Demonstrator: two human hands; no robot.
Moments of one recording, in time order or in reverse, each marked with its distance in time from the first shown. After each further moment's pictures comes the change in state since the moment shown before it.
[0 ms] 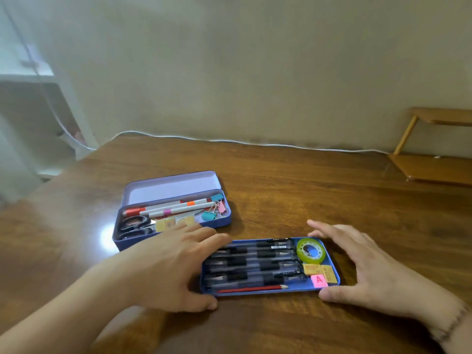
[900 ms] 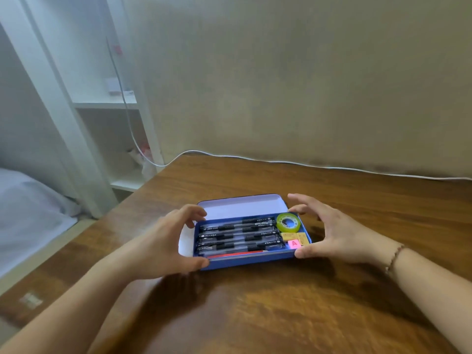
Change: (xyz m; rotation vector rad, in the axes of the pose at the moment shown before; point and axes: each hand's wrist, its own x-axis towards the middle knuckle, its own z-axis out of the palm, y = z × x) left_hand -0.075 -0.131 0.007 -0.411 0.340 -0.424; right_hand 0.162 -0.097 0.005 0.113 0.049 -0.253
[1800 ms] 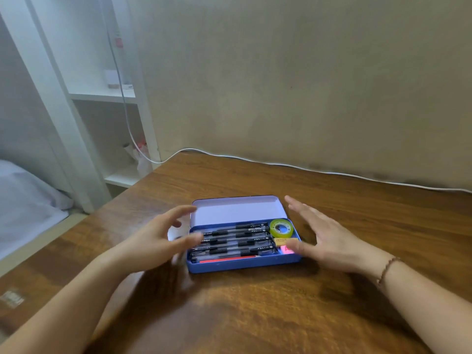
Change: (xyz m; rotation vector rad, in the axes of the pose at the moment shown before) left_hand 0.012 -0.016 0.010 -0.266 -0.006 -0.261; right_hand 0.011 0.006 0.011 -0.120 -0.035 0.075
